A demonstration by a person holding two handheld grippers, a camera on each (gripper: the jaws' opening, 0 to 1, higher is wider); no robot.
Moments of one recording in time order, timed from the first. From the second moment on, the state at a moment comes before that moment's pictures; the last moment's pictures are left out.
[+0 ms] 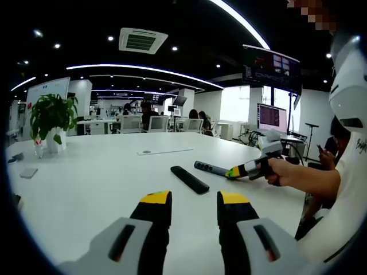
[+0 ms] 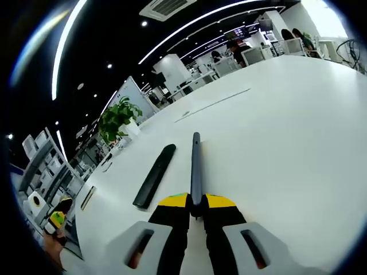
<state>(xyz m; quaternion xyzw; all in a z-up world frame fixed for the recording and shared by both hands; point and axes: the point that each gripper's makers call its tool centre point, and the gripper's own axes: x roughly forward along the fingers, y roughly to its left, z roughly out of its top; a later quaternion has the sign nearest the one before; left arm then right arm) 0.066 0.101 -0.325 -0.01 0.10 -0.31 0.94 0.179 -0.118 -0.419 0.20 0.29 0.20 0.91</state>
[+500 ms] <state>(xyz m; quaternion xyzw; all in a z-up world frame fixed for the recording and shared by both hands) 0.068 0.100 -0.325 -0.01 0.10 -0.31 0.94 0.183 -0.117 -0.419 0.18 0.29 0.20 0.92</state>
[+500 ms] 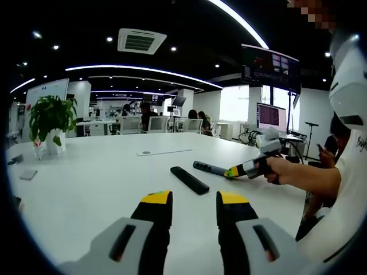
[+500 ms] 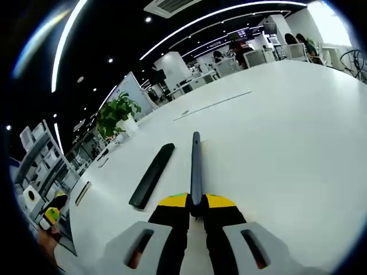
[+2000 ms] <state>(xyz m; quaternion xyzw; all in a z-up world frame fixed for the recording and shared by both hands) 0.067 0.096 -0.323 0.00 0.10 -0.32 0.94 0.187 -0.121 -0.419 0.09 0.27 0.21 0.93</state>
